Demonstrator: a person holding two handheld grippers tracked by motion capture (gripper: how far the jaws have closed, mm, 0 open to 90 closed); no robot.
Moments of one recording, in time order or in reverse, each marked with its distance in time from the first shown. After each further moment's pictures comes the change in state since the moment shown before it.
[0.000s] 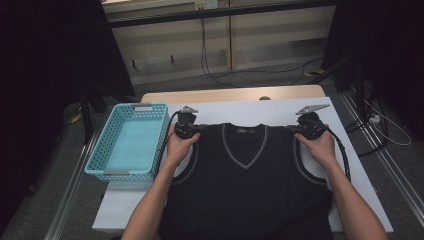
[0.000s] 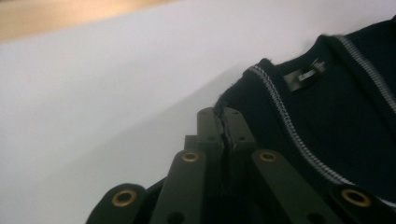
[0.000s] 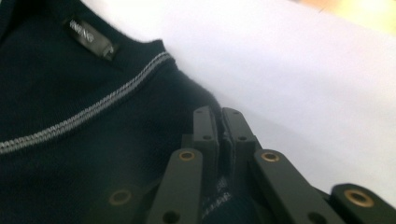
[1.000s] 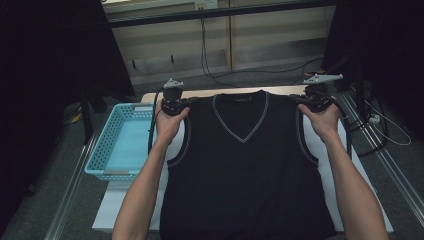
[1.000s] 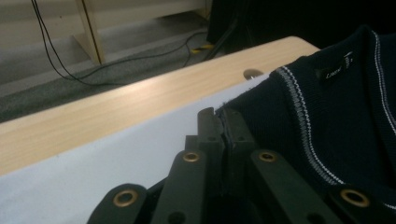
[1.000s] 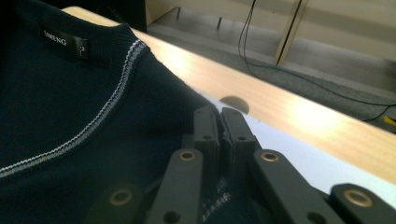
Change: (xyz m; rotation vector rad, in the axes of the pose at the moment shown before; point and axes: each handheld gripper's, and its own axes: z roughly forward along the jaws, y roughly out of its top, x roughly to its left) left arm 0.028 0.061 -0.043 -0.177 0.057 -0.018; right arm -0.019 0.074 -0.035 -0.192 -0.063 -0.005
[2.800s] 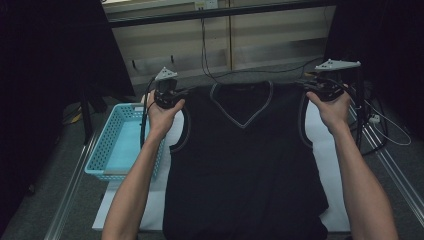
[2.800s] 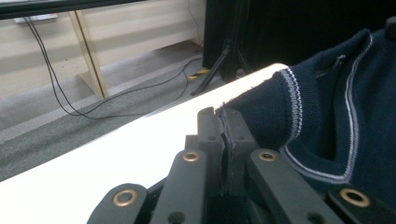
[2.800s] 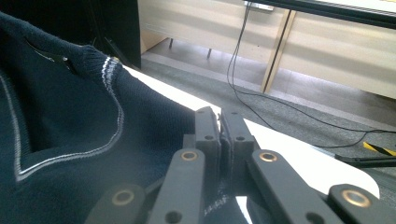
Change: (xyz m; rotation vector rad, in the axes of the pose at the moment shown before) left arm -0.016 0.024 -0.038 -0.089 -0.023 0.107; right arm -0.003 0.030 -0.038 -0.111 -0.029 -0.014
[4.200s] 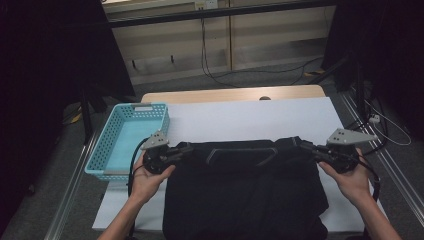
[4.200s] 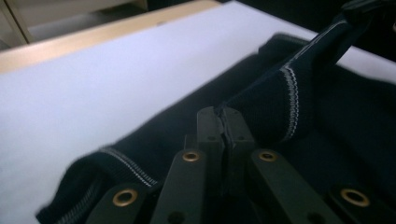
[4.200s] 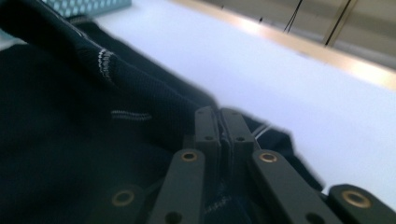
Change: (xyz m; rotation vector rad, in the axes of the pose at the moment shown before) left arm -0.069 -0.123 -0.086 0.113 -0.196 0.007; right arm 0.081 -0.122 -0.094 0.087 0.169 -0.066
